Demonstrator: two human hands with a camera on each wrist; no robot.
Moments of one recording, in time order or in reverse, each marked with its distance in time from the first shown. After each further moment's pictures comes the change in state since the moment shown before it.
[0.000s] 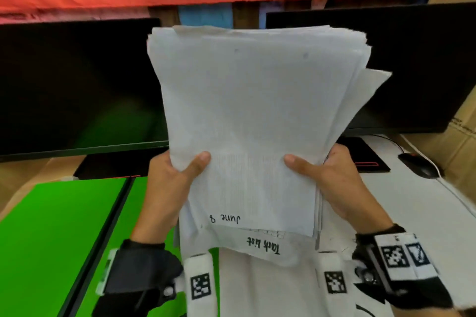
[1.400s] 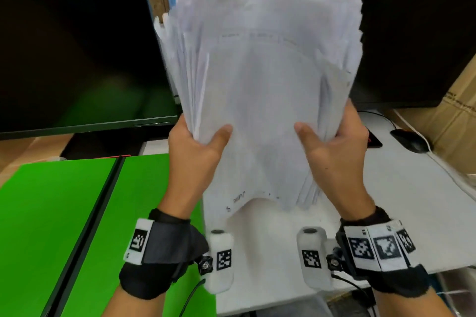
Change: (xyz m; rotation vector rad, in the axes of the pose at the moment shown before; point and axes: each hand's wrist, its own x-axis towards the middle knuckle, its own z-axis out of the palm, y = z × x) left_hand -0.006 -0.011 0.037 0.083 -0.019 0.266; right_hand -0.010 0.009 0.011 -0.291 0.376 -0.447
